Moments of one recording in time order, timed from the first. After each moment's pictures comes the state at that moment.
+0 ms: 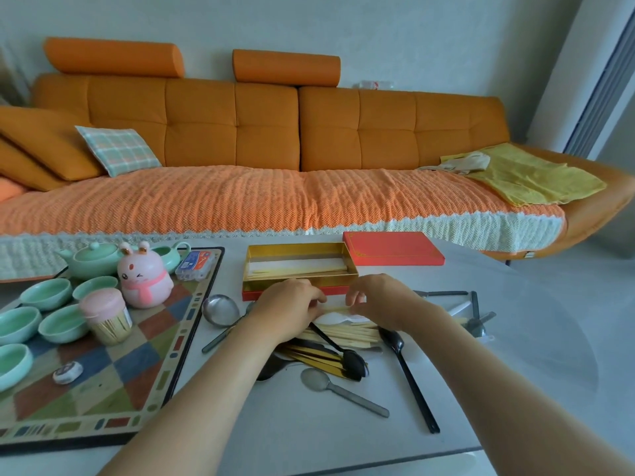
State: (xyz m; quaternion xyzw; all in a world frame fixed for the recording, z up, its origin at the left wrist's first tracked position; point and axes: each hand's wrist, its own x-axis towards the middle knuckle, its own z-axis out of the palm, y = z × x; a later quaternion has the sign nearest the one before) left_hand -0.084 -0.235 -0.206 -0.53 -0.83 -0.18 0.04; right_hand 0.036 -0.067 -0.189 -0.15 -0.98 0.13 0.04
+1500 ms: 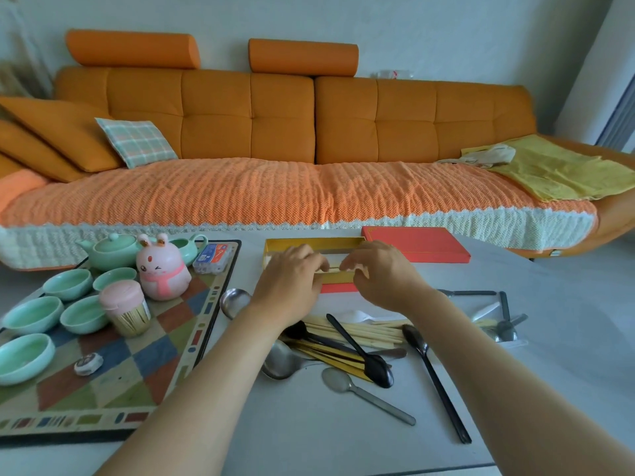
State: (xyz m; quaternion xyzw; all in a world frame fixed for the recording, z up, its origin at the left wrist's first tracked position) left_hand -0.107 -0.245 -0.196 -0.50 -0.82 -0.21 0.16; right_hand -0.003 -0.072 -0.190 -0.04 -0.96 0.11 0.25
